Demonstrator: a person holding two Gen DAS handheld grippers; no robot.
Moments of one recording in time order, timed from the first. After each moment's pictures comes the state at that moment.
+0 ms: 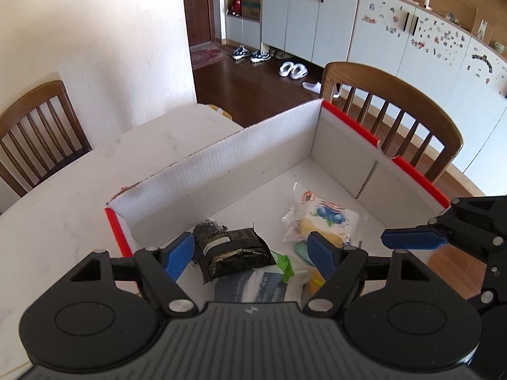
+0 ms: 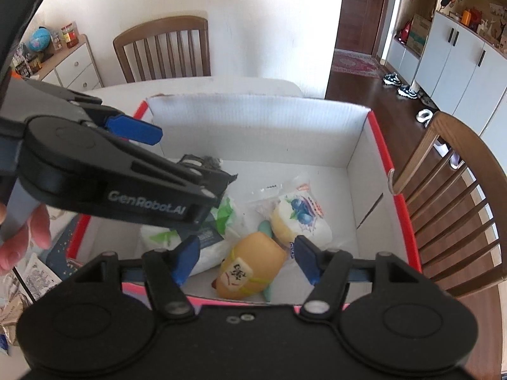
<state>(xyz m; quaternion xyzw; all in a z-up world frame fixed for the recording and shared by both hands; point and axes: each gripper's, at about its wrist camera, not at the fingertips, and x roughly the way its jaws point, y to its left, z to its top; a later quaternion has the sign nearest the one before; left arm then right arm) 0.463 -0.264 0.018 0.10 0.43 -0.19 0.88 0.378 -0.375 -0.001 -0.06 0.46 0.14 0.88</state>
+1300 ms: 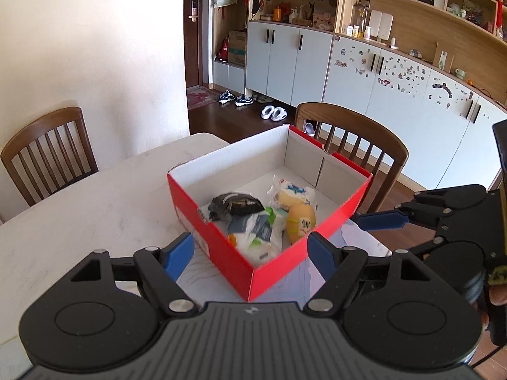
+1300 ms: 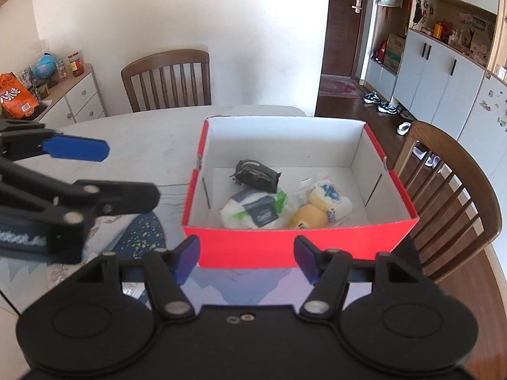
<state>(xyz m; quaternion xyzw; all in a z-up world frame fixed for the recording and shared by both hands) 0.303 -0.159 0.090 0.07 0.35 -0.24 0.90 0.265 -0.313 0.044 -0.03 0.40 0.10 0.91</state>
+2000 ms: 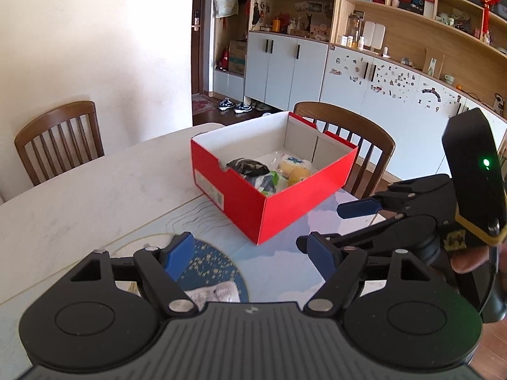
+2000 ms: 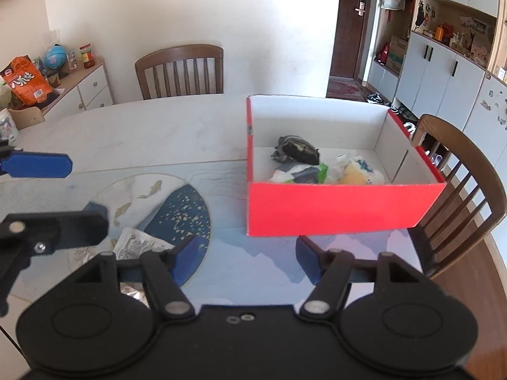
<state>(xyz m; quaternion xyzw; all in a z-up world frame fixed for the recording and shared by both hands) 0.213 -0.084 0.074 0.05 0.33 -0.24 0.91 0.213 -0.255 0.019 -0.04 0.40 0.10 0.91</state>
